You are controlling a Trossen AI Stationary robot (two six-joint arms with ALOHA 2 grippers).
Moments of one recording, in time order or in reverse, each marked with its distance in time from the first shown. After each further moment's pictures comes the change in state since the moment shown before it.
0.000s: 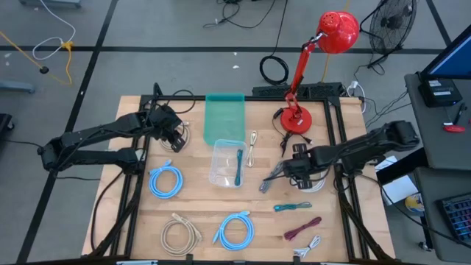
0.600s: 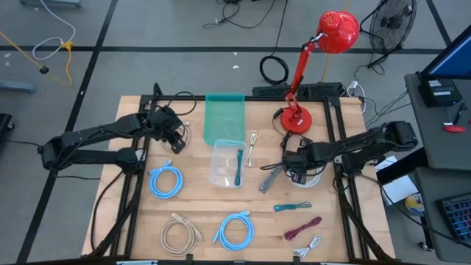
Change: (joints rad) left arm -0.031 0.000 0.000 -0.001 -0.005 -0.006; right arm -0.068 0.007 0.007 -0.053 0.029 0.299
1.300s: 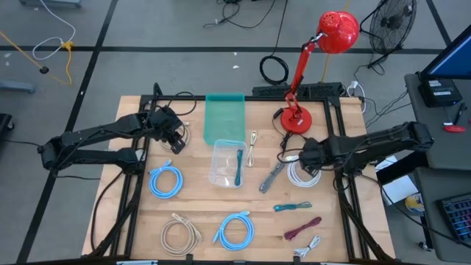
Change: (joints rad) left arm 0.000 0.000 0.000 0.001 -0.002 0.012; right arm 0.023 -0.256 0.033 -0.439 0.063 0.501
